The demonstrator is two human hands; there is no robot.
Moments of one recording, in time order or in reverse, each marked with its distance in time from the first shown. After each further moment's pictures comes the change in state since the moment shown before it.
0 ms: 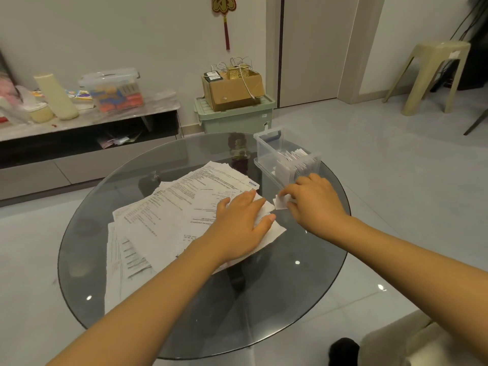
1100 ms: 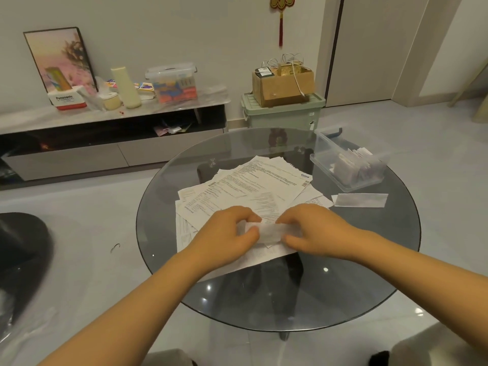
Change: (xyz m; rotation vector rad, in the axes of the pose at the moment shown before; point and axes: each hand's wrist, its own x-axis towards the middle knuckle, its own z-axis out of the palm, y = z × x) left_hand -0.098 -0.076 -0.029 -0.344 0.210 -0.139; right_hand -0.010 -0.096 0.000 0.288 -0.319 -0.347
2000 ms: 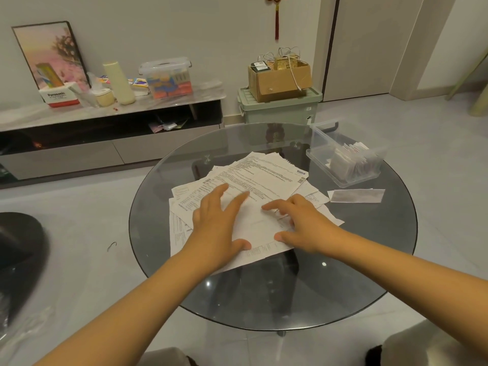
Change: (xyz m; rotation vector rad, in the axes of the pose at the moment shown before) left_hand 0.001 -0.009 0.011 0.348 0.048 -0.053; right_hand 0.010 0.008 0.022 0.272 0.035 0.141
